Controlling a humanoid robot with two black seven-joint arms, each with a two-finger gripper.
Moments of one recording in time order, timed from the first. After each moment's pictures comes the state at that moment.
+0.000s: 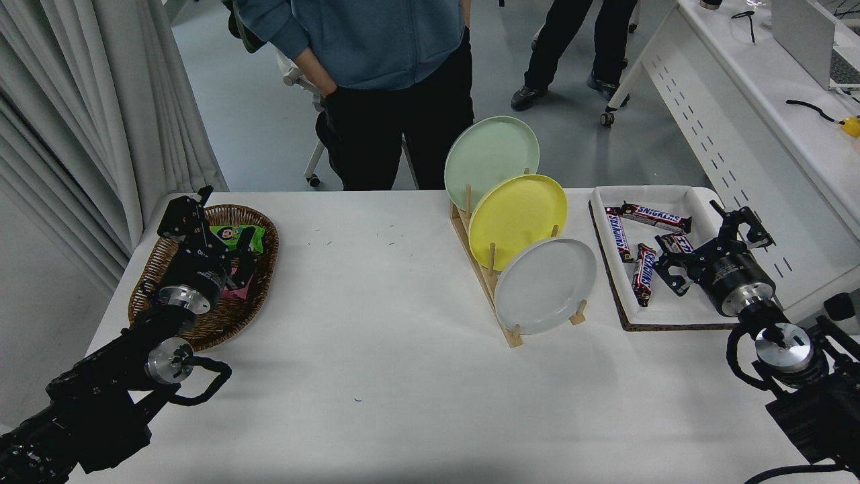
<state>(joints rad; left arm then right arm) -0.56 0.38 -0.73 -0.69 0.16 -0.22 -0.61 0.58 -0.31 1.09 0.54 -0.01 0.32 0.09</state>
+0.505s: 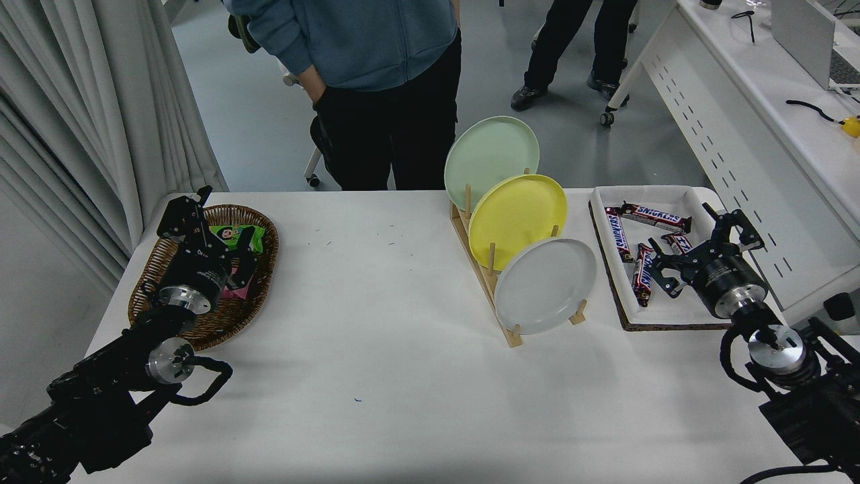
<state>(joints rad) -0.56 0.37 -0.73 -0.69 0.14 -0.22 -0.62 0.58 -0.30 1.09 0.54 -0.01 0.32 0.09</state>
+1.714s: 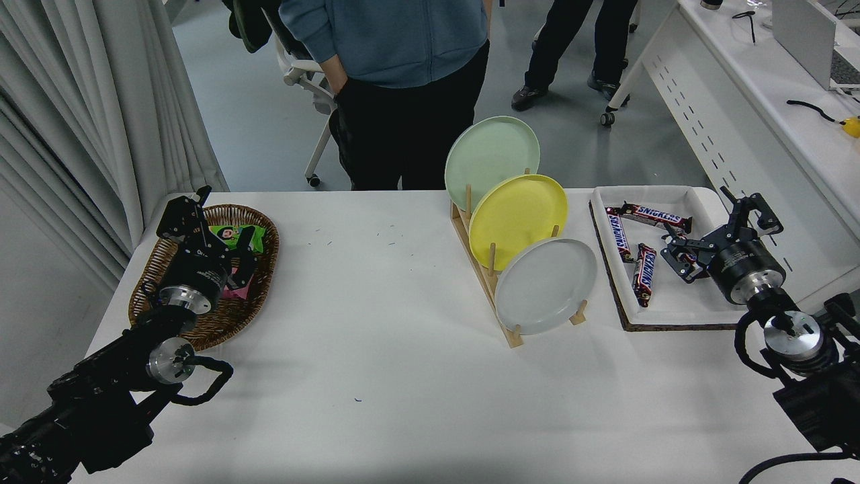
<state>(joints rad) -0.56 0.37 -0.73 -0.69 0.14 -0.22 -0.62 0.61 -0.34 1.10 0.53 -0.01 0.32 0.09</state>
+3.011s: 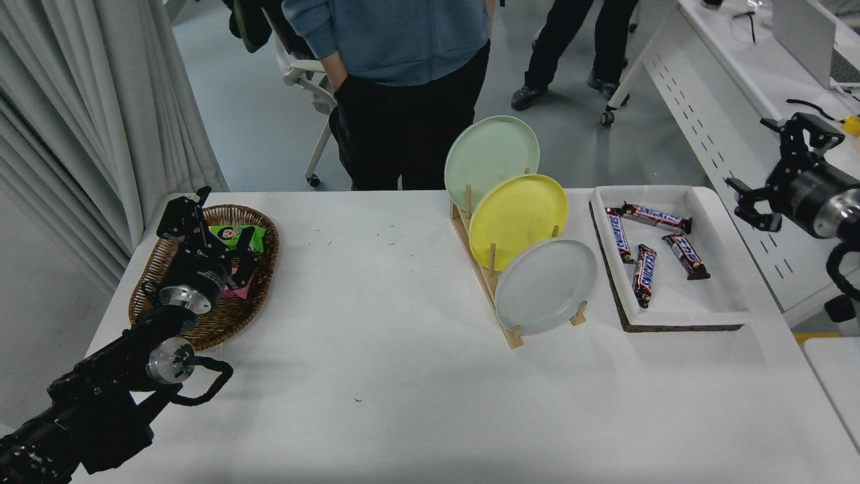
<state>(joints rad) -0.56 0.37 -0.73 -0.69 0.14 -0.22 -0.62 1.02 -0.69 0.27 0.57 0.05 0.29 0.09</state>
